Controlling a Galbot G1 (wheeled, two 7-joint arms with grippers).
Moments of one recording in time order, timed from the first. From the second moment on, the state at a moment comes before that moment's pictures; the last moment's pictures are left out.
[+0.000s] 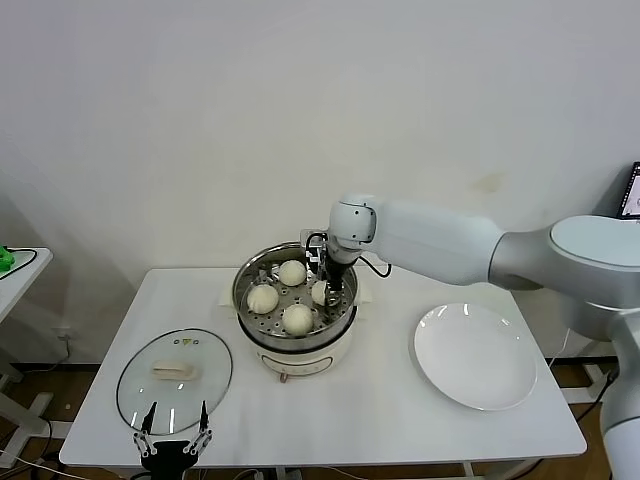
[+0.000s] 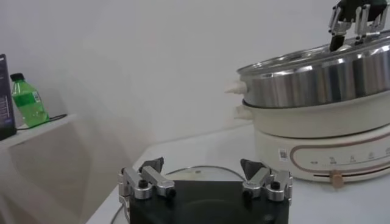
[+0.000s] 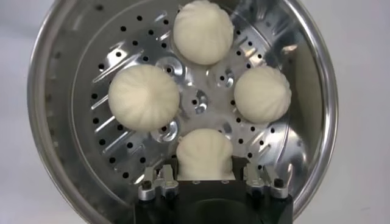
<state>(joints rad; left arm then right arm) 1.85 -1.31 -0.48 -2.03 0.05 -0.13 -0.37 0.48 1.29 -1.33 1.10 0.51 -0.58 -0.87</state>
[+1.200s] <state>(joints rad) 1.81 -1.26 -0.52 -2.03 -0.03 -0.11 -0.36 0.56 1.19 -1.23 1.23 0.55 -0.58 -0.79</state>
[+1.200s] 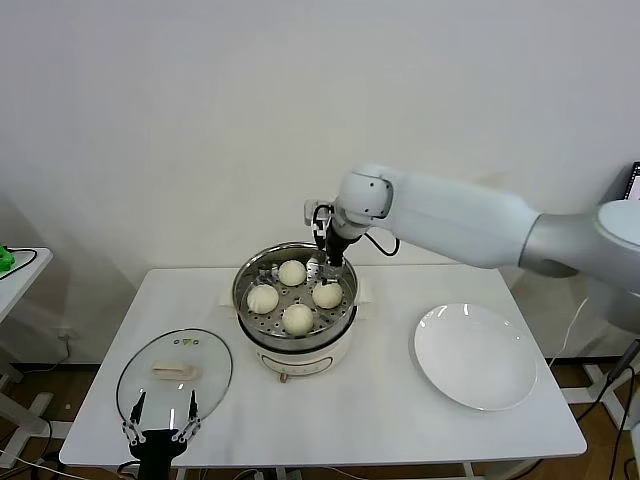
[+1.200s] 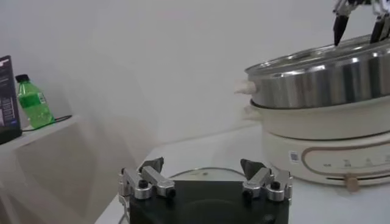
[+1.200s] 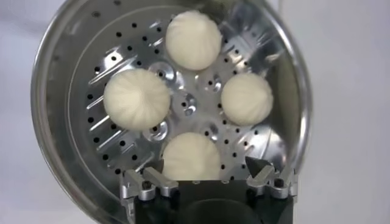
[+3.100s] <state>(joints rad) 1.55 -1.04 -0.55 -1.60 0.51 -0.07 -0.33 -1.56 1.24 0.99 1.84 0.53 0.33 -0.42</state>
